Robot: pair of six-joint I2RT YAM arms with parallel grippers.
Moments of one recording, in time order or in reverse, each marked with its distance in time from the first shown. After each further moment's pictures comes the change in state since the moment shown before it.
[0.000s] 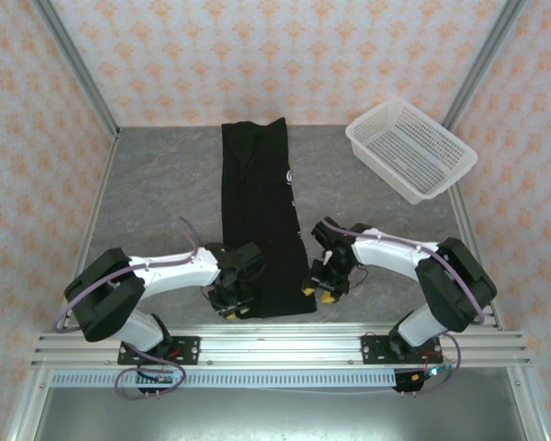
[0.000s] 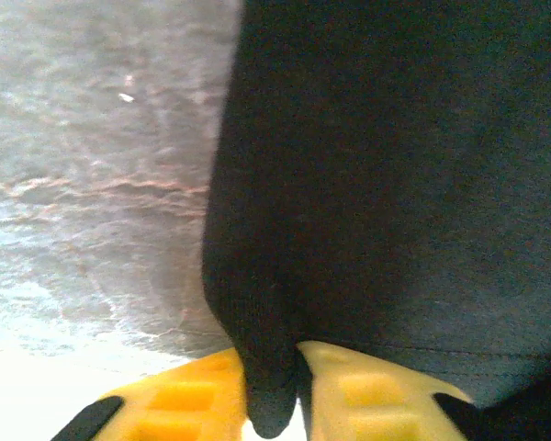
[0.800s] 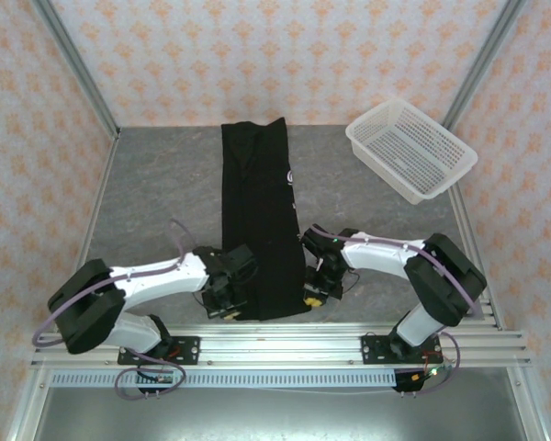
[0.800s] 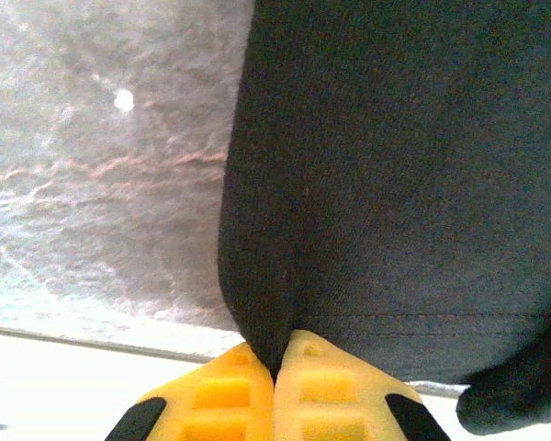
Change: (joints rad) left arm 0.000 -0.150 -0.071 -0.027 -0.014 0.044; right arm 0.082 0.043 0.009 0.021 0.027 0.085
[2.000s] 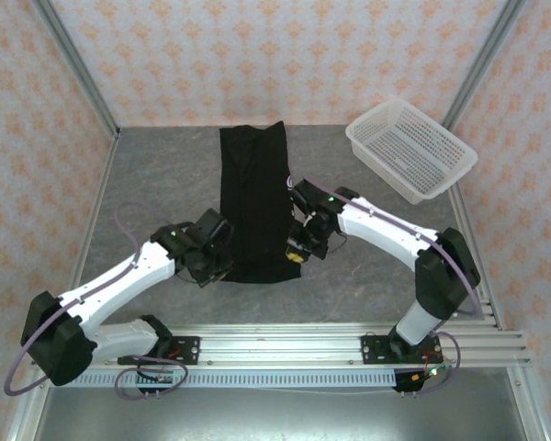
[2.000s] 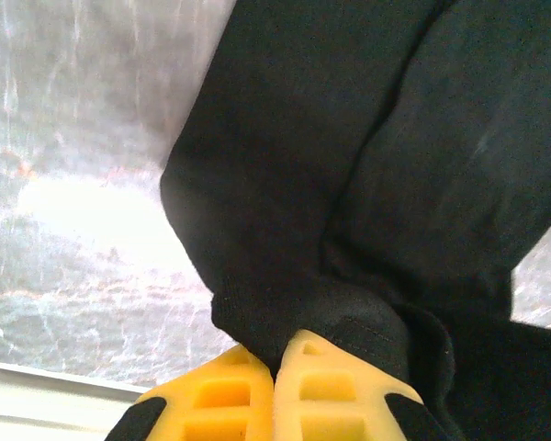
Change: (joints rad) left arm 0.257 -0.167 0.205 -0.086 -0.148 0.021; right arm -0.061 0.076 0.492 -0.224 0.092 0.069
